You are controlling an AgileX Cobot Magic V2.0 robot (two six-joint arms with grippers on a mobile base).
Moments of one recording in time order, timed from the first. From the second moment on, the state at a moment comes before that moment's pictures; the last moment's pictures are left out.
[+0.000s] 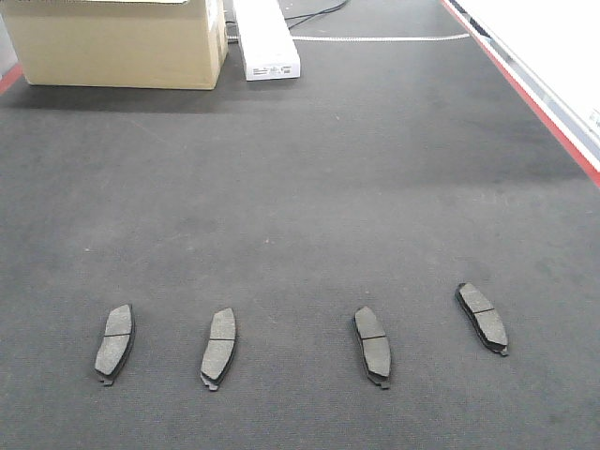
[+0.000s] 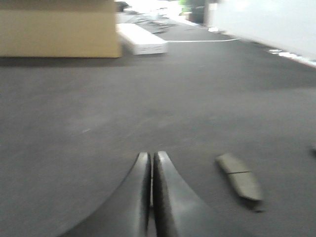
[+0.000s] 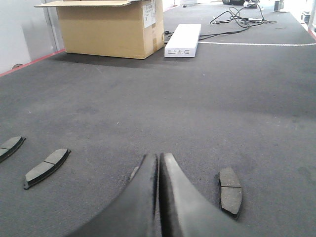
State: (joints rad) left arm -0.16 0.02 -0.02 0.01 0.21 -0.06; right arm 0.41 0.07 -0.33 -0.12 0.49 0.16
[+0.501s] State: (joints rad) left arm 0.04 -0.01 0.03 0.01 0.15 -0.06; right arm 0.41 0.07 -0.33 -0.12 0.49 0.16
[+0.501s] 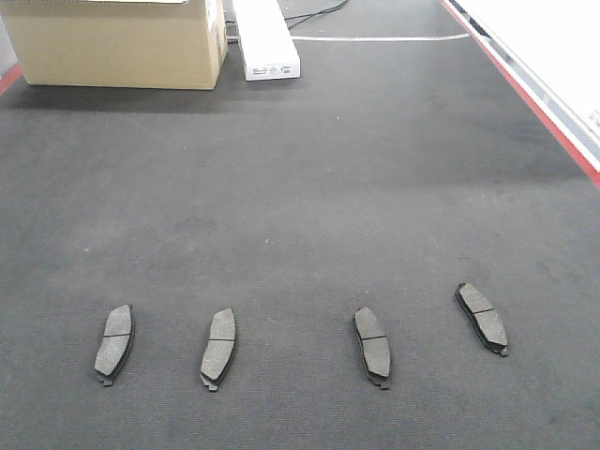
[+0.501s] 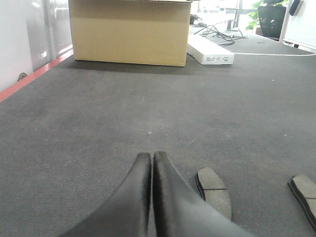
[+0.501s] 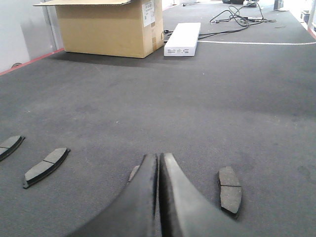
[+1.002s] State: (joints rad) left arm 0.04 -0.01 0.03 0.01 0.15 -0.06; right arm 0.41 0.07 -0.33 -0.12 0.49 0.16
